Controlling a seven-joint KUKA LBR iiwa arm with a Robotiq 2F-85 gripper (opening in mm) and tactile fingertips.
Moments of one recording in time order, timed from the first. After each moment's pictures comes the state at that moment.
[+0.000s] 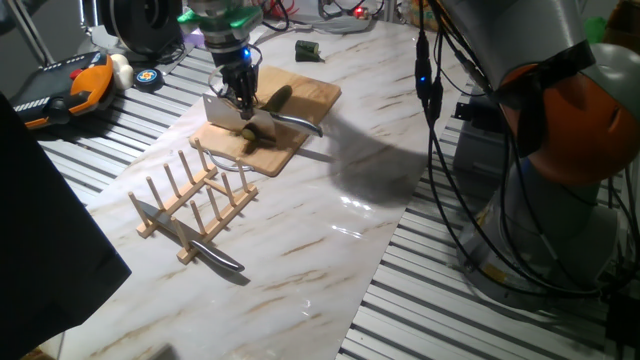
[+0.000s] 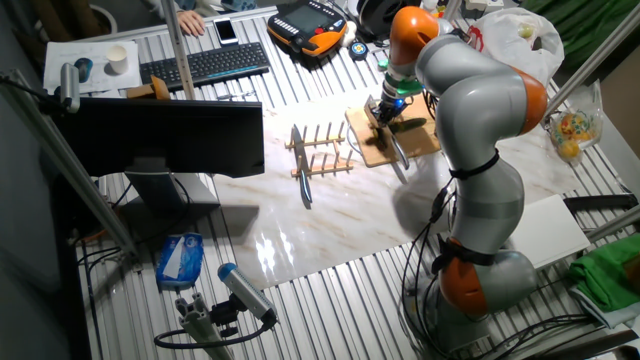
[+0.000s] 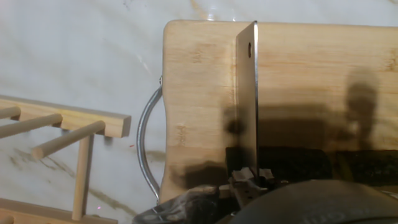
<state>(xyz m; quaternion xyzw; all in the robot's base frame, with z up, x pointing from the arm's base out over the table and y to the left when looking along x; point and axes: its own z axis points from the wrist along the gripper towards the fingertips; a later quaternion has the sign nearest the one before) 0.610 -0.061 0.094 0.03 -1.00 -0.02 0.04</state>
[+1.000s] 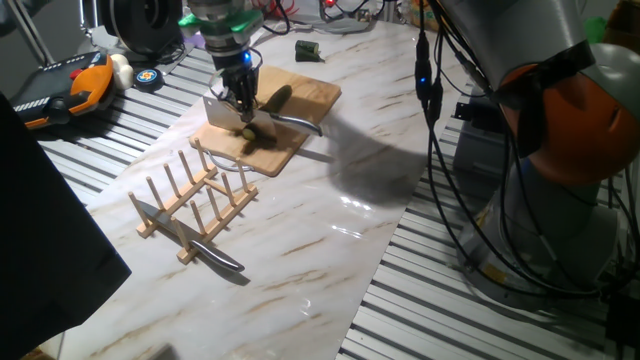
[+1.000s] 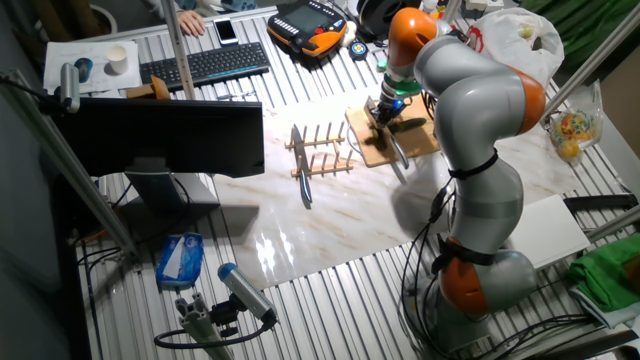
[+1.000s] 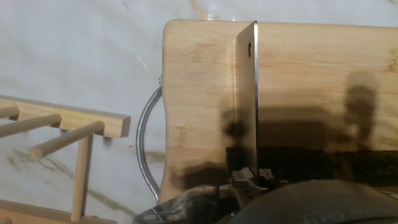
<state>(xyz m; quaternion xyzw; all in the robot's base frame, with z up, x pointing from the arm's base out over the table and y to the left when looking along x) 0.612 -0.059 0.085 0.03 -1.00 -0.02 0.05</state>
